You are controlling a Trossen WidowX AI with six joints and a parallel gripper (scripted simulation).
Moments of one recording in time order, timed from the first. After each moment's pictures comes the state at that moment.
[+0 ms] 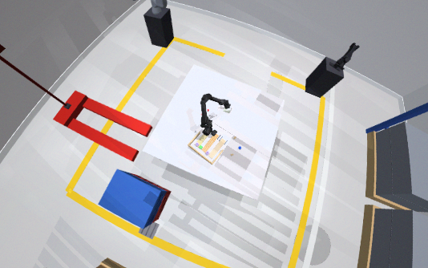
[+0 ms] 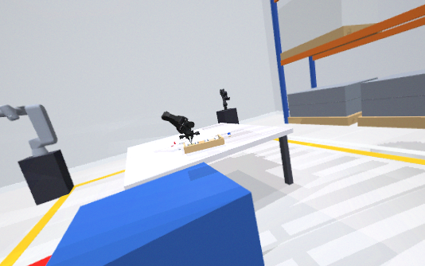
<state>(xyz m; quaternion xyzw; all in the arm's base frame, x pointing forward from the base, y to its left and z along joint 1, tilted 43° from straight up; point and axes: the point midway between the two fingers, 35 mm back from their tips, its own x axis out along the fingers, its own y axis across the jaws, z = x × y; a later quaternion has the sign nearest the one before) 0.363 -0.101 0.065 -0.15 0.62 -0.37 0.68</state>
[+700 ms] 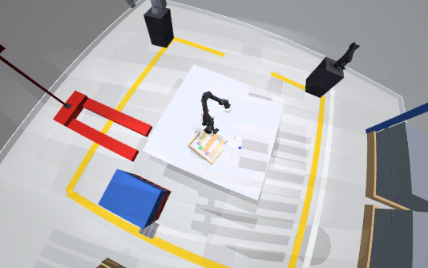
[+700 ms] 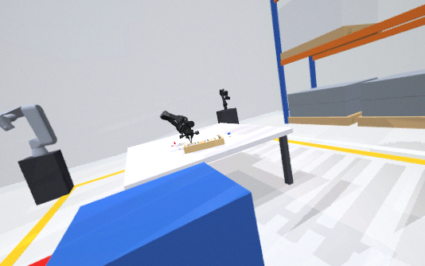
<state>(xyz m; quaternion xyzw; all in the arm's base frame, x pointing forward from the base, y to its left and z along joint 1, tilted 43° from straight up) 0.338 -0.093 0.059 -0.15 0.61 -0.37 0.68</state>
